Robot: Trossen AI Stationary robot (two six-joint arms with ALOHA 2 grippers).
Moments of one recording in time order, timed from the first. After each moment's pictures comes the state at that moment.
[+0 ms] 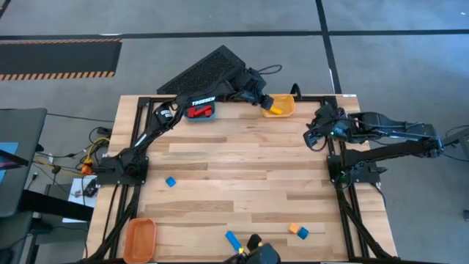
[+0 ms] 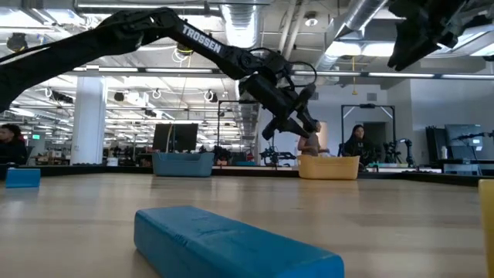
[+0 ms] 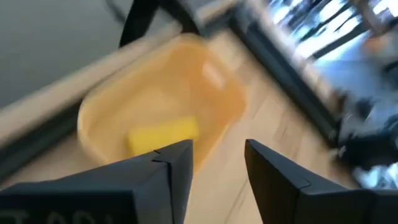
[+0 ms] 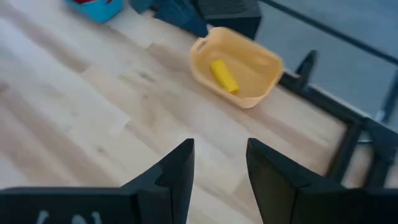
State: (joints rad) left arm 0.50 2.44 2.19 -0.39 0.26 -0.49; right arm -0.08 0.82 0.98 -1.10 0.60 0.66
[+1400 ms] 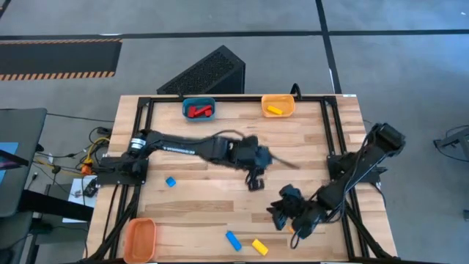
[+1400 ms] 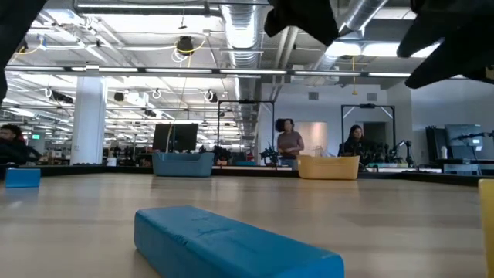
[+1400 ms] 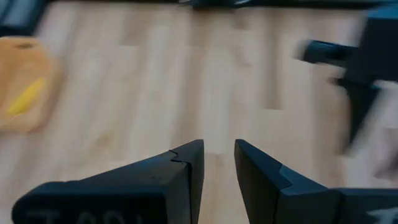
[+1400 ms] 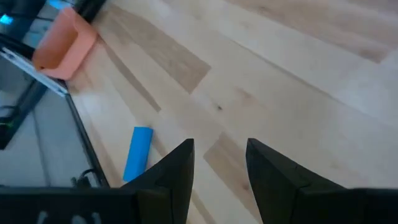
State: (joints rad) left arm -0.13 2.07 2.03 -0.81 -0.20 -0.16; right arm 0.75 1.55 0.93 -0.30 0.65 1.50
